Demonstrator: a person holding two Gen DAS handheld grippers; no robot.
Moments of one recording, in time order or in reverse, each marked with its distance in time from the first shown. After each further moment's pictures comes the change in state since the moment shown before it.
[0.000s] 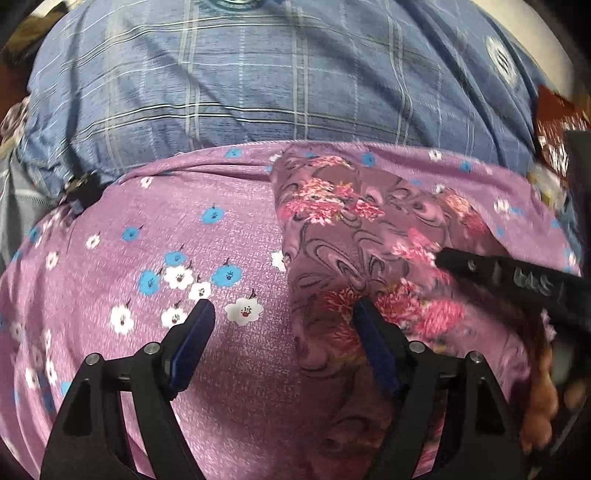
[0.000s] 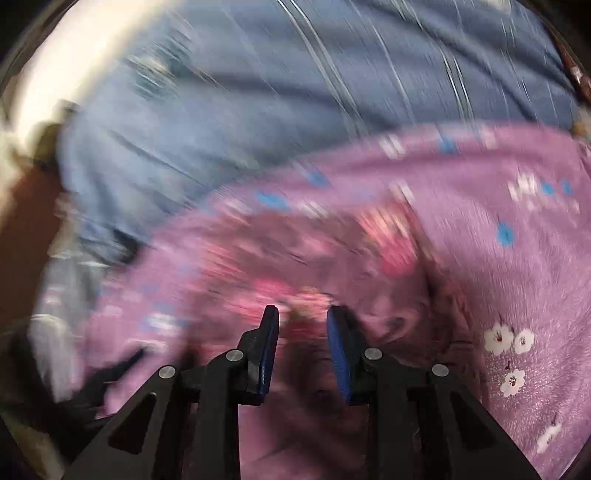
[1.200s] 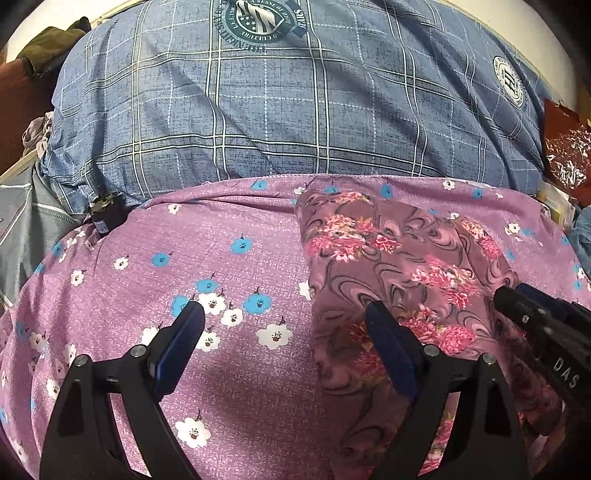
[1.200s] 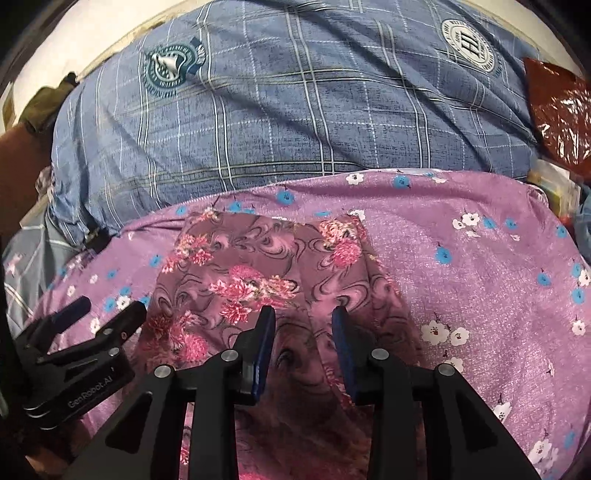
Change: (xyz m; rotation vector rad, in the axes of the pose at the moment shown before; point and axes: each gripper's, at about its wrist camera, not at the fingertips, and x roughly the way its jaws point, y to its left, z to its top) left arm -0.018 0.011 0.008 -0.039 -0.111 0.069; right arm -0.046 0.017 -0.035 -0.150 -0.190 -0.182
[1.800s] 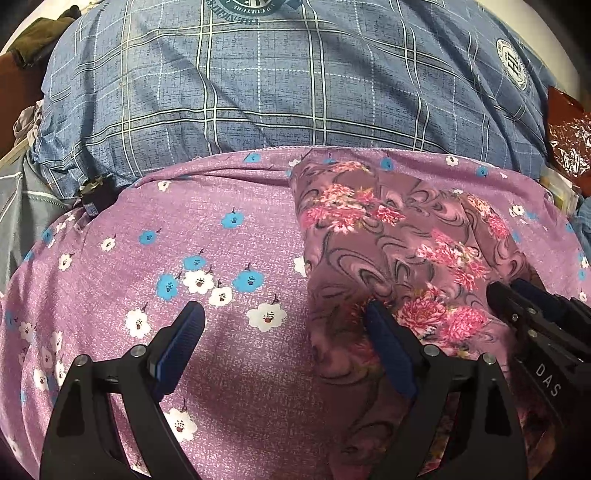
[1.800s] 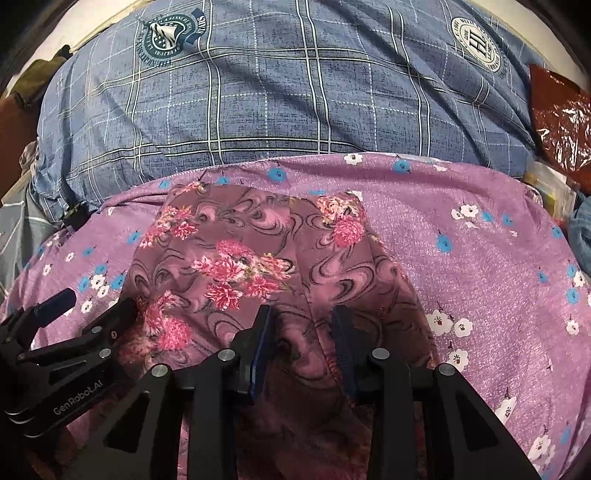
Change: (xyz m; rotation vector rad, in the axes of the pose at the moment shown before) left arm 0.015 -0.005 -0.008 0.008 0.076 -0.006; right arm 0.019 0.010 -0.008 -0.045 0.047 -0.082
